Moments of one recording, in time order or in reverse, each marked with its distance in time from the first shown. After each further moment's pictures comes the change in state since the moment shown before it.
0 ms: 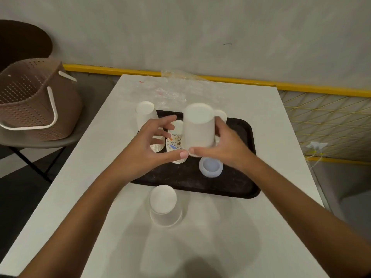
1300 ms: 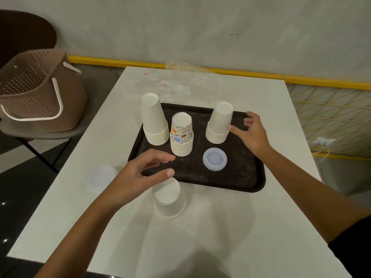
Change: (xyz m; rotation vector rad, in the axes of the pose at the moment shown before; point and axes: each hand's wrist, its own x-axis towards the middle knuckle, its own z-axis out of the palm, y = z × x) left_hand -0.051 -0.039 0.008 -0.118 -0.078 -0.109; right_hand 0.038 0.095 -0.022 0.036 0.384 0.290
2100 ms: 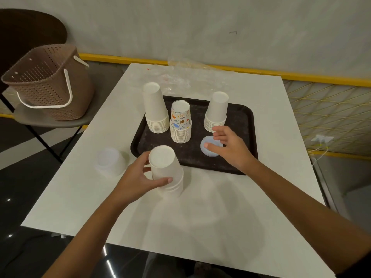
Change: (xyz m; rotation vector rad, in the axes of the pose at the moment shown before) left_hand -0.040 -0.029 0.035 0.101 0.184 -0.180; right_hand -0.102 -0.013 0.008 0.011 -0.324 -0.133
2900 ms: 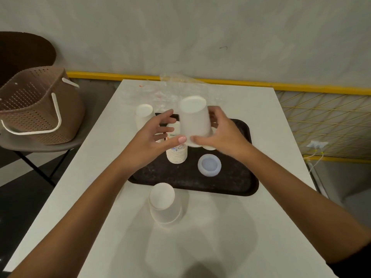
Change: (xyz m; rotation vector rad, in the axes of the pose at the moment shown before) left_hand 0.085 0.099 -0.025 -0.061 -0.096 0.251; right_hand 0.042 -0.074 -0.027 -0.041 -0.023 -0.192
